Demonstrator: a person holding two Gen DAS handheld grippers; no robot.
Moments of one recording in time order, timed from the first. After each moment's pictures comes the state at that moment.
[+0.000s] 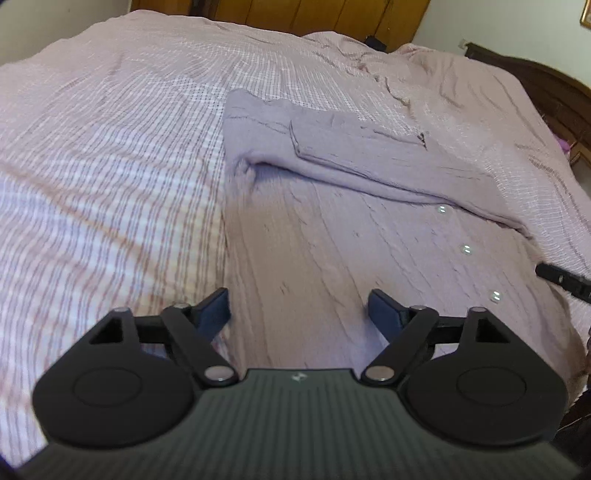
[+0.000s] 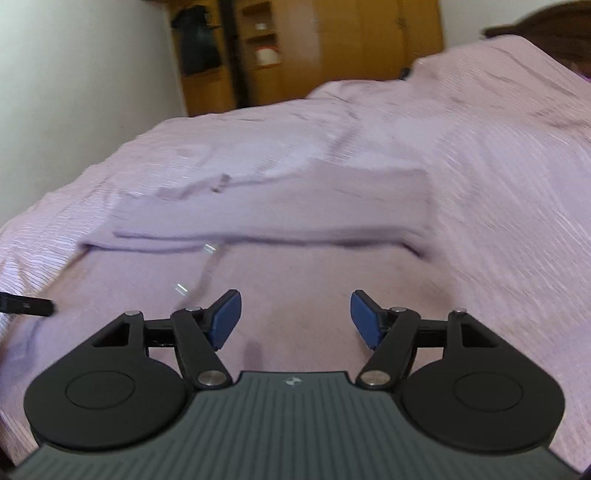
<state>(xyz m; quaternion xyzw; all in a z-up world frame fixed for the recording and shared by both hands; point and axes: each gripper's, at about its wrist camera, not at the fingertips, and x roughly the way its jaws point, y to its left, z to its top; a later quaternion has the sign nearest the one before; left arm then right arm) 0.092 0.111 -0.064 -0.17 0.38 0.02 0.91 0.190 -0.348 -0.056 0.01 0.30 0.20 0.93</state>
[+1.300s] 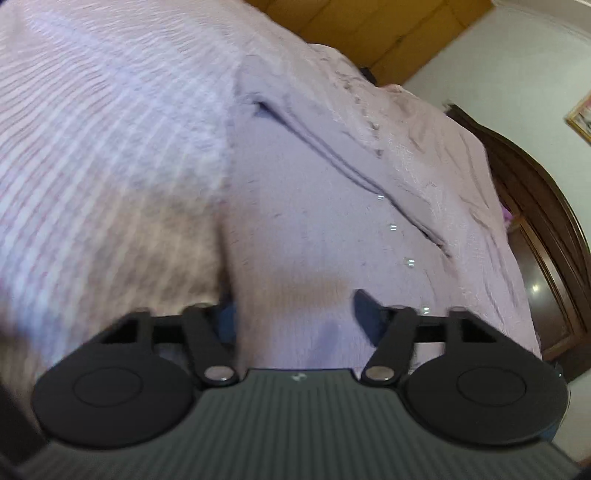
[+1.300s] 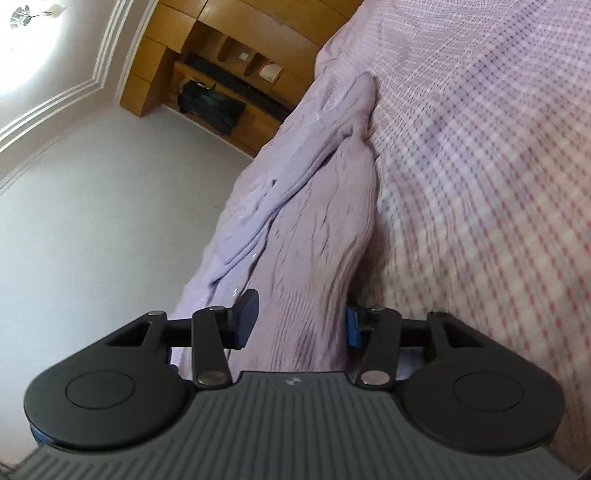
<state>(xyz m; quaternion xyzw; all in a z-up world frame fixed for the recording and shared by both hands) -0.013 0.123 -0.082 -0.35 0.33 -0.02 0.88 0.129 -0.514 -0.128 0.36 0.35 0.34 0.80</state>
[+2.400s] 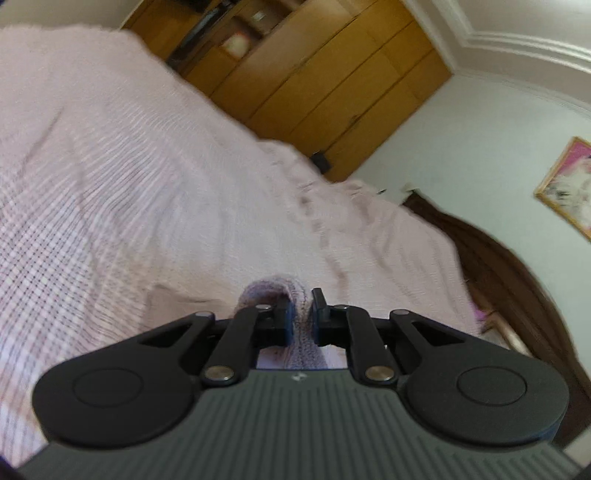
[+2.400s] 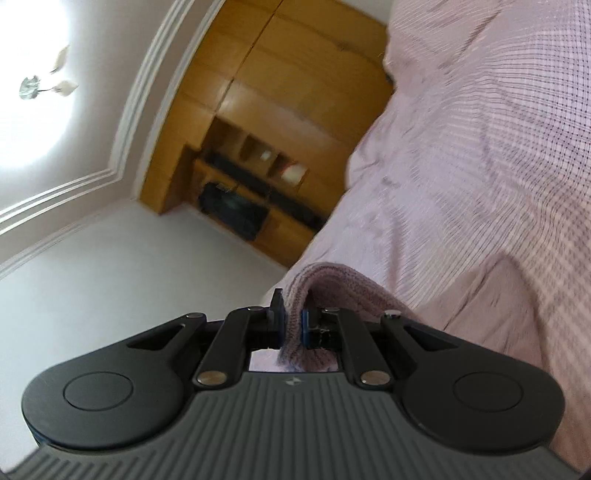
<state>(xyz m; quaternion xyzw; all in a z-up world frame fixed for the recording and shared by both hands) 0.241 0.231 -0.013 -0.36 0.20 -0.06 0.91 0.412 -0.403 -0.051 0.44 0.19 0.28 0.83</state>
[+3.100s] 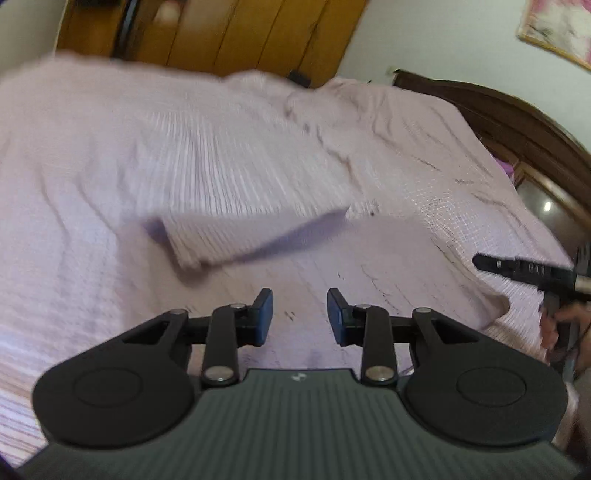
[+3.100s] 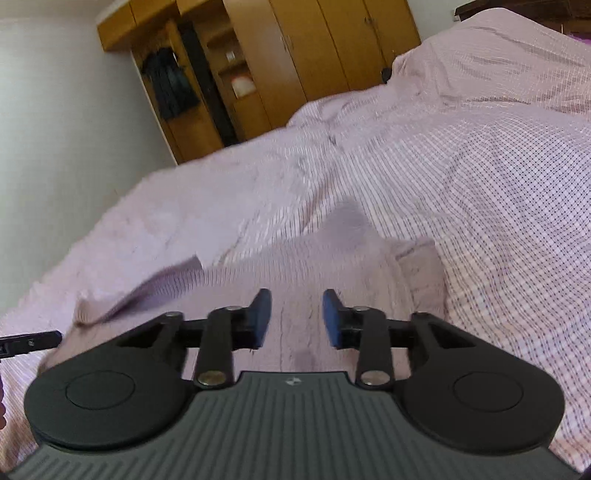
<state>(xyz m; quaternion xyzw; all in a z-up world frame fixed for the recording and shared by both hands) 0.242 0.142 -0.031 -0.18 0.31 -0.10 0.93 0.363 -0.329 -0.032 0.10 0.29 0.20 0.93</state>
